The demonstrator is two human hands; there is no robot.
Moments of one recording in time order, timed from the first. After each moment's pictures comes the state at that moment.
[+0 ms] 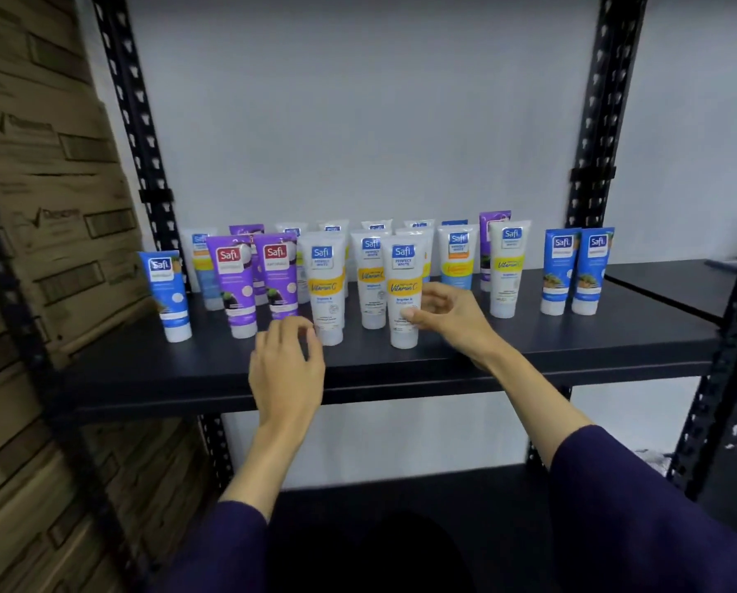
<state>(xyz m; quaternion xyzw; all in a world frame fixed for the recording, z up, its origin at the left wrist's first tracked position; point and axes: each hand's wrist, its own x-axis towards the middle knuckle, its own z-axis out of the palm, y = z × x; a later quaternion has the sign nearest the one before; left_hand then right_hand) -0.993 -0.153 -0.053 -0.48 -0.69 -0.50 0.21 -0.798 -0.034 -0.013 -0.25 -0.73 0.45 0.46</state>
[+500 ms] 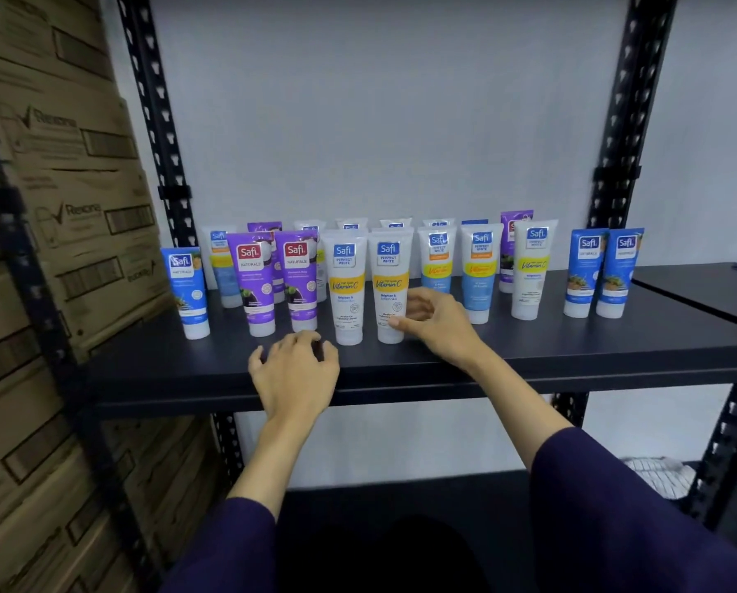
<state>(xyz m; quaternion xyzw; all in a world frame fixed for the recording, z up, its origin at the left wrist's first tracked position) -1.016 -0.148 -0.055 -0.46 -0.80 -0.35 0.16 -0.845 -0.037 -0.020 -0.30 -0.77 0.36 0.43</state>
